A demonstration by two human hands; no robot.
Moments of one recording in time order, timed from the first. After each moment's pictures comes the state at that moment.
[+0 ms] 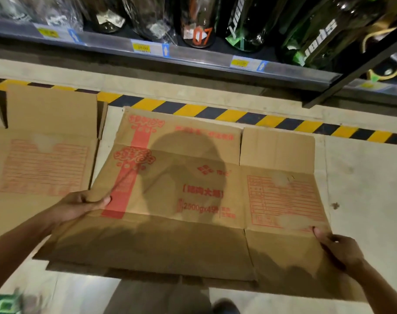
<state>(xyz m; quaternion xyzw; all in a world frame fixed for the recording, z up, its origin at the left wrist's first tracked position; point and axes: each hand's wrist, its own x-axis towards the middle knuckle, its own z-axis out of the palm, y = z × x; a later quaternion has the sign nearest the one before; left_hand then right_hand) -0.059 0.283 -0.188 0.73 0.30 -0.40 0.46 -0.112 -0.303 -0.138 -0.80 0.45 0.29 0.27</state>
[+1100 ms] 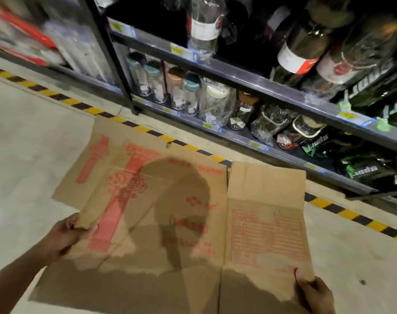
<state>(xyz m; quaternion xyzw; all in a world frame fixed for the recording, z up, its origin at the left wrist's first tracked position) -0.203 0.592 0.083 0.67 0.46 -0.19 0.55 -0.118 0.023 0.081 -0.80 0.41 0.23 0.37</state>
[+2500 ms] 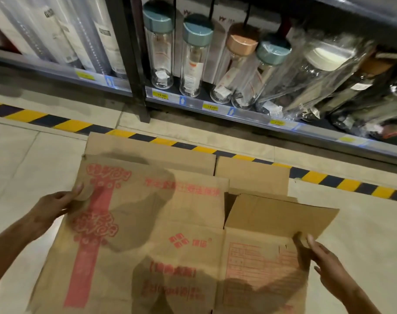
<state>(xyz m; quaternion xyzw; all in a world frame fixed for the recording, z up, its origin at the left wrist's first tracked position) 0.016 0.923 -0.202 0.70 0.39 -0.19 0.57 -0.007 0.315 -0.152 -0.70 0.41 0.25 0.52</state>
